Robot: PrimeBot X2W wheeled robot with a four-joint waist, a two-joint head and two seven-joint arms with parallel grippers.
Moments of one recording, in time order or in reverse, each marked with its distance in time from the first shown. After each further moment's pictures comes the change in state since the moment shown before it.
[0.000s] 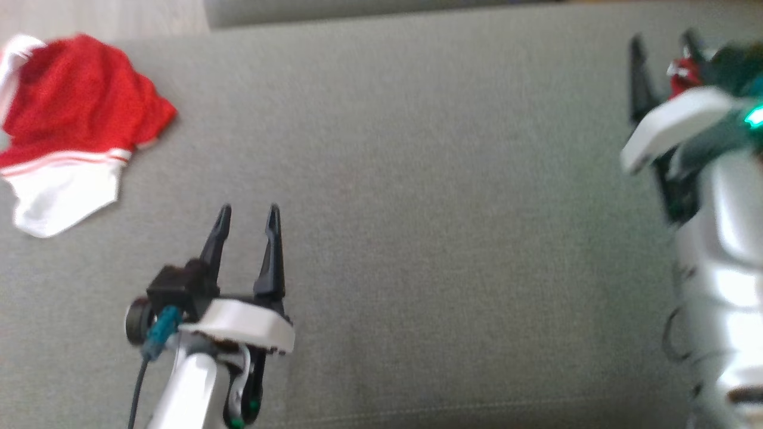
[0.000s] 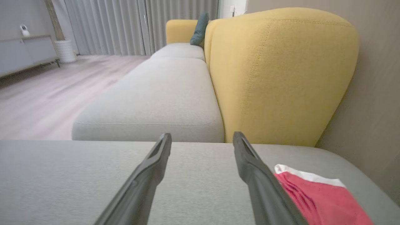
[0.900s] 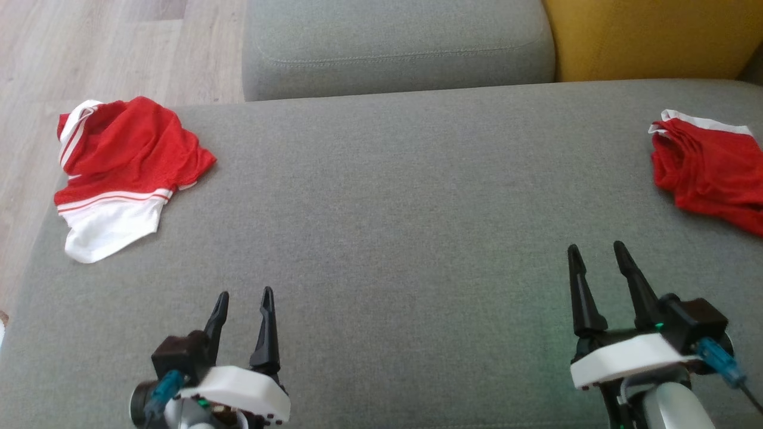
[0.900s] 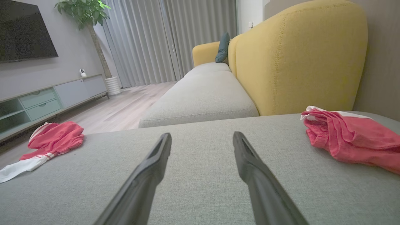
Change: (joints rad) left arm 0.181 0.000 0.015 0.063 -0.051 0.025 0.000; right arm 0.747 0.113 0.100 -0.500 0.156 0.000 -0.196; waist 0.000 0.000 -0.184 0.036
